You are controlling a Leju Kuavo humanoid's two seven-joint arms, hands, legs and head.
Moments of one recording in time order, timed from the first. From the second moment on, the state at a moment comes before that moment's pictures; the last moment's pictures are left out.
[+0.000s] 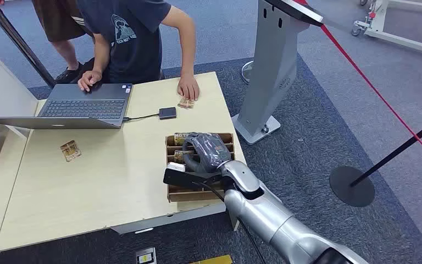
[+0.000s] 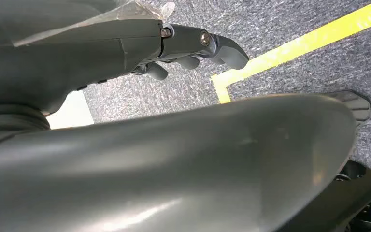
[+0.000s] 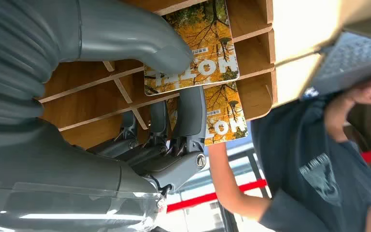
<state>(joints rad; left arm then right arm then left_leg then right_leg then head) -0.13 0.09 -1.22 -0.25 1.19 0.08 -0.06 -0.62 0.09 0.83 -0.91 0.67 -0.30 -0.15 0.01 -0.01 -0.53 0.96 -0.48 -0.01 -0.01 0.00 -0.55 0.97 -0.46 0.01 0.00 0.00</state>
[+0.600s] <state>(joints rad) -0.13 0.09 -1.22 -0.25 1.19 0.08 -0.06 -0.61 0.06 0.84 -0.95 0.74 -0.31 -0.13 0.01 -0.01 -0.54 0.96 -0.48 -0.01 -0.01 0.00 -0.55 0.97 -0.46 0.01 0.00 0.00</state>
